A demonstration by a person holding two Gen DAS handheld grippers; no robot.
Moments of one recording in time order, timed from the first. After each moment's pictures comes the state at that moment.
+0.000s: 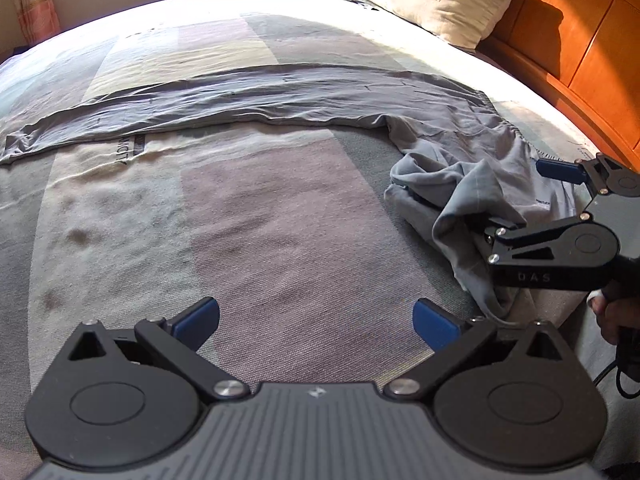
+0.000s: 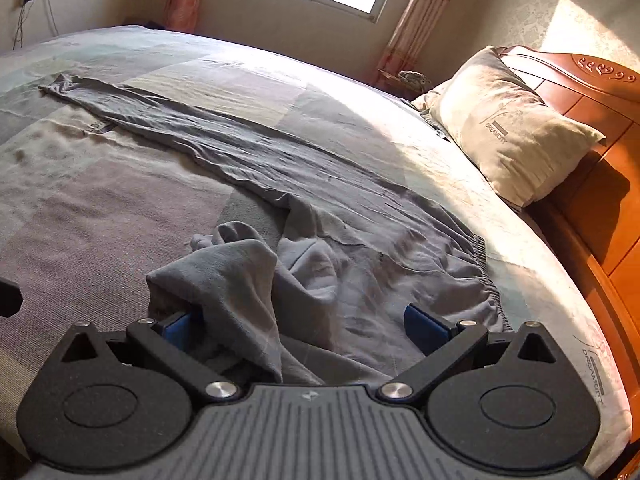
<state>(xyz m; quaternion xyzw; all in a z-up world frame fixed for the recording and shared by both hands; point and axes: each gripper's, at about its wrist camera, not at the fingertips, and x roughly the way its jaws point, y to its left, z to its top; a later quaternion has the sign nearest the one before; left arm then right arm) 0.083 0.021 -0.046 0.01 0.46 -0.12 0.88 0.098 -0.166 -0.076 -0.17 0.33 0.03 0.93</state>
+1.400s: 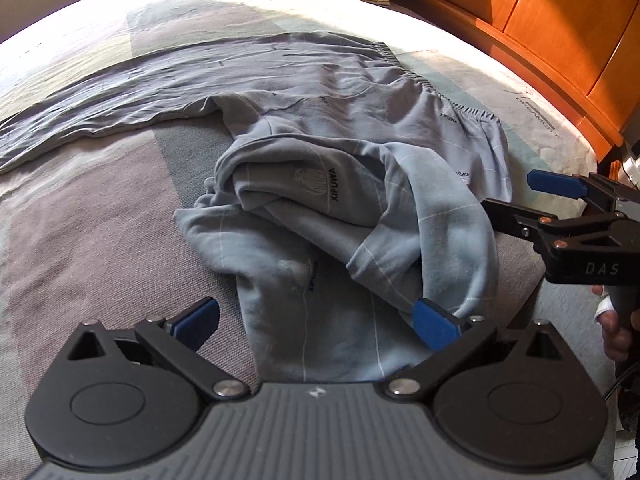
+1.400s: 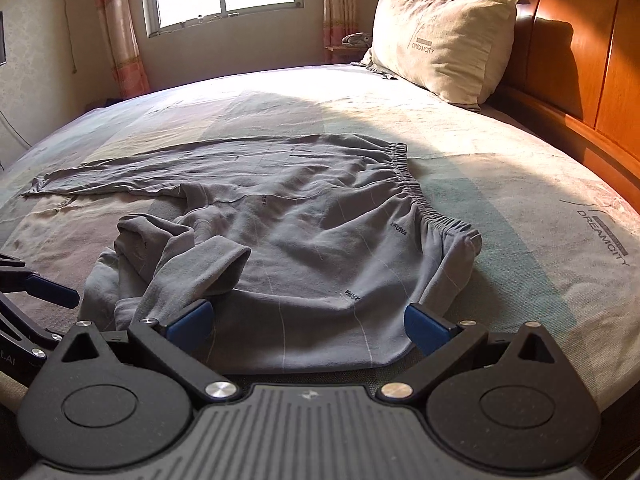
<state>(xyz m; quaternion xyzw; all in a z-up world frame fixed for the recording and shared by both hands) 0.104 -0.099 -0.067 0.05 0.48 -0.21 0.85 0.058 -0.320 -0.081 0.03 0.33 0.05 0.94</state>
